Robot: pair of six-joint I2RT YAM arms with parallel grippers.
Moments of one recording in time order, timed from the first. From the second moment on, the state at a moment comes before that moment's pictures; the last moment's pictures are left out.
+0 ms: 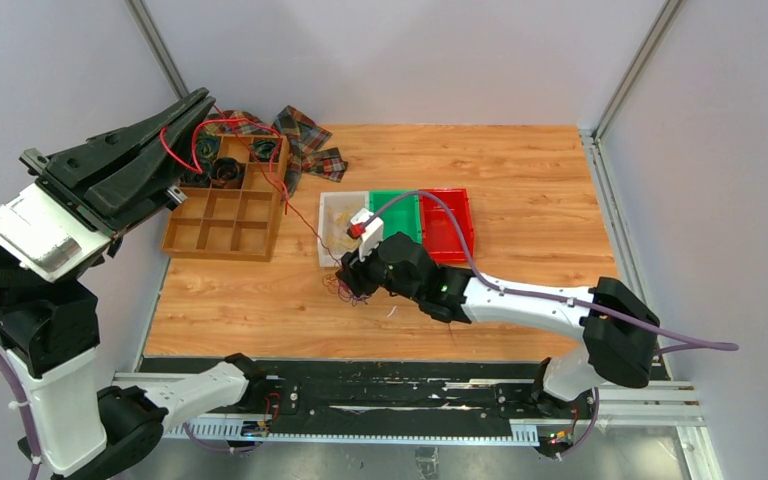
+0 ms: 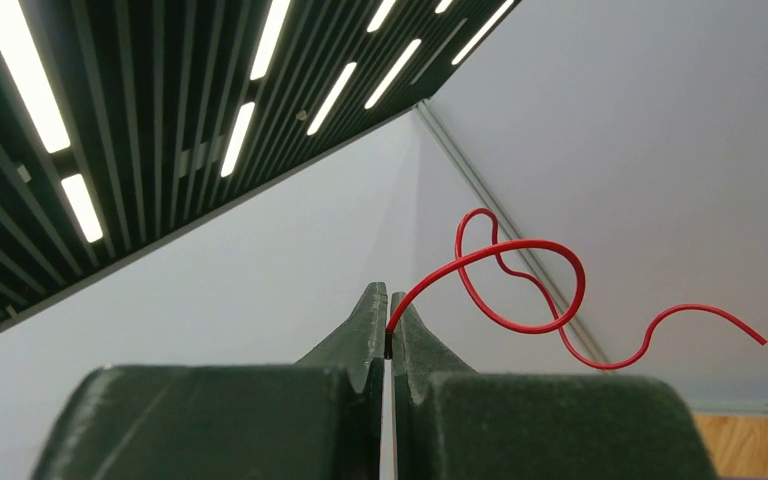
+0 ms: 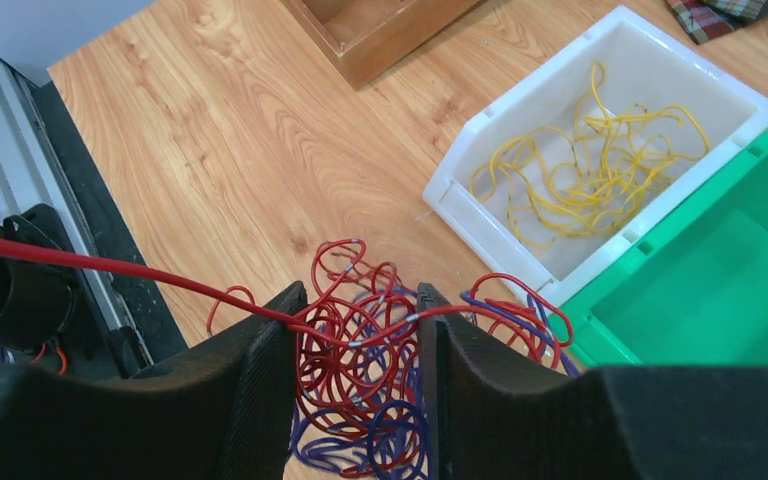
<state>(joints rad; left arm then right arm) -0.57 1.02 2.04 -0.29 0.47 0.44 1.12 1.50 0.99 0.20 0.12 0.16</state>
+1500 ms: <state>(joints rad) -0.57 1.13 2.09 -0.05 0.22 0.54 1.07 1.20 0.51 0.06 0.22 0.23</state>
